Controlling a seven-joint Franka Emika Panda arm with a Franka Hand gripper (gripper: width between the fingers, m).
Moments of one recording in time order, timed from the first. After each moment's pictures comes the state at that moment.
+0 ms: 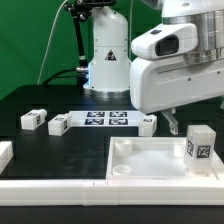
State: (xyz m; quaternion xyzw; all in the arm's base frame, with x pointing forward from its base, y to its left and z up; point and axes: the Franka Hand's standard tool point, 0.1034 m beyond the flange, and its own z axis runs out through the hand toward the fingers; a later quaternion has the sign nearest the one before) arm 0.616 0.123 0.094 -0.99 -0.13 -0.01 0.07
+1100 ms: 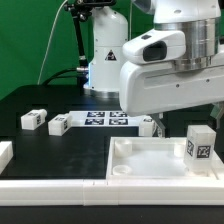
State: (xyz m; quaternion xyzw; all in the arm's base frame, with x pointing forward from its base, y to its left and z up) arm 0.618 0.108 0.085 -0.99 -0.09 0.00 0.05
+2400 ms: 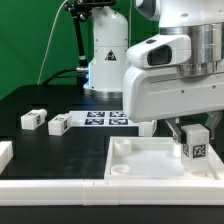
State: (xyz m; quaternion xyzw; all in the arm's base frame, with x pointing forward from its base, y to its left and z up) arm 0.635 0.109 0.079 -0.99 -0.10 -0.02 0.04
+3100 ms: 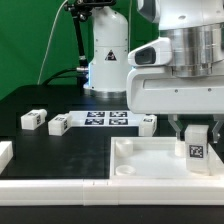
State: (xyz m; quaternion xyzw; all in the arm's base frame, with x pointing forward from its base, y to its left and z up) arm 0.632 0.117 0.077 -0.96 0.26 -0.01 0.06
